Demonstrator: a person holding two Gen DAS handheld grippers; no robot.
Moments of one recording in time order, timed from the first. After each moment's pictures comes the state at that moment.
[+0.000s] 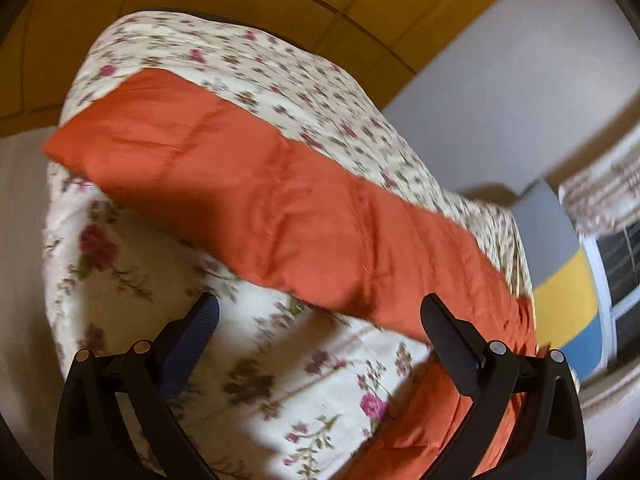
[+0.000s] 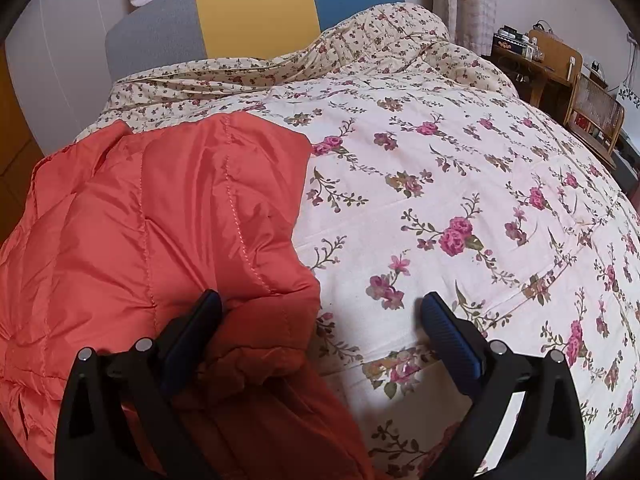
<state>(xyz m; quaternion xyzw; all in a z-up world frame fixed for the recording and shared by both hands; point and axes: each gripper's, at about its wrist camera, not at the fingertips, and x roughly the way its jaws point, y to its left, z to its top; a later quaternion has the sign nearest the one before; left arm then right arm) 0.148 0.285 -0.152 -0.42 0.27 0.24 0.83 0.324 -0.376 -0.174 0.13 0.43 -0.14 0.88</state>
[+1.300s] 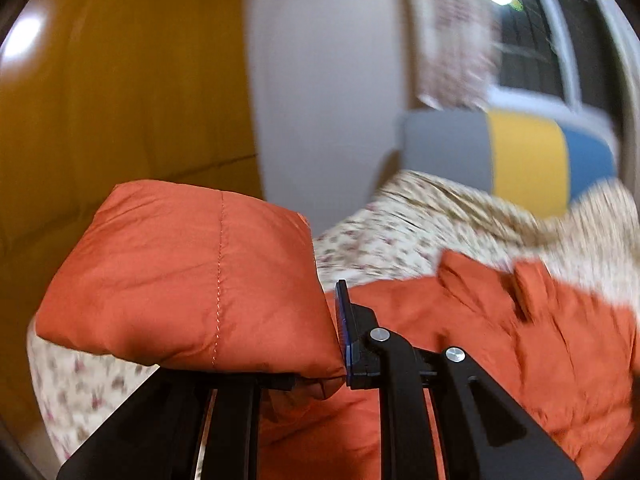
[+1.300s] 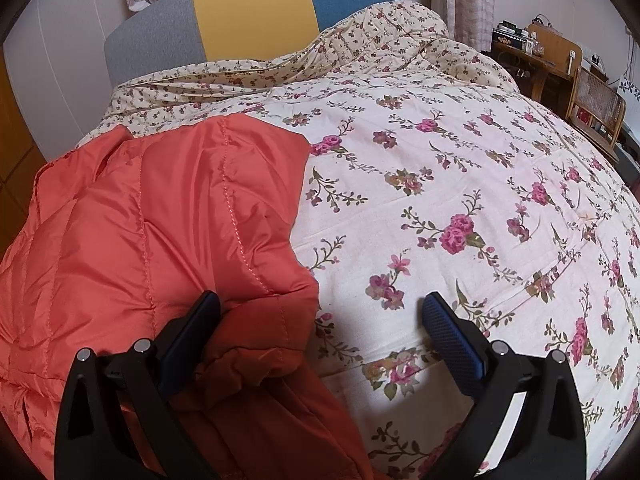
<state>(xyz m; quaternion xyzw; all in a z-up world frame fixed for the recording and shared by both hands) 0.306 0.073 -0.047 0.05 0.19 0.13 0.97 0.325 -0.377 -0.174 0.14 0.43 -0.13 0.88</state>
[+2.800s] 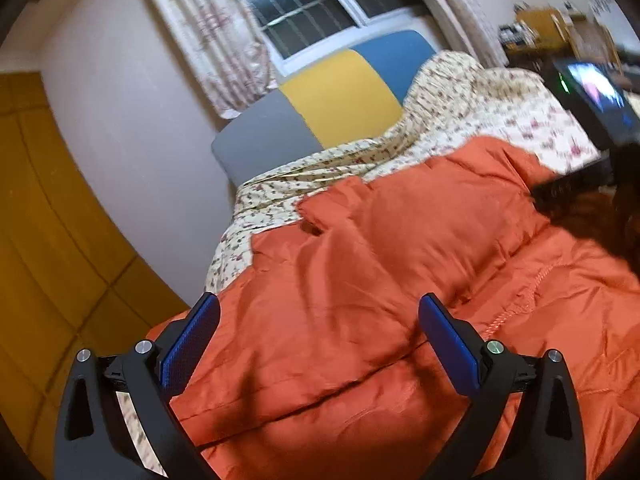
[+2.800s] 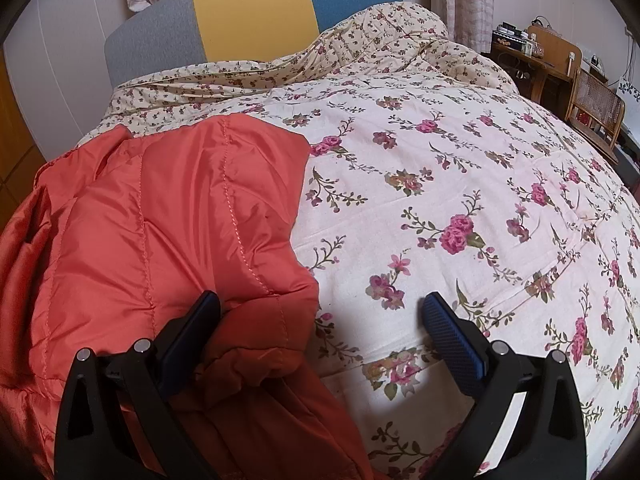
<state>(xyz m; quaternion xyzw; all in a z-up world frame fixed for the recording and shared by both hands) 0.271 -0.066 -0.113 0.29 0.19 -0.08 0.93 0.322 -0.379 -0.176 0.14 0.43 -0.13 0.88</state>
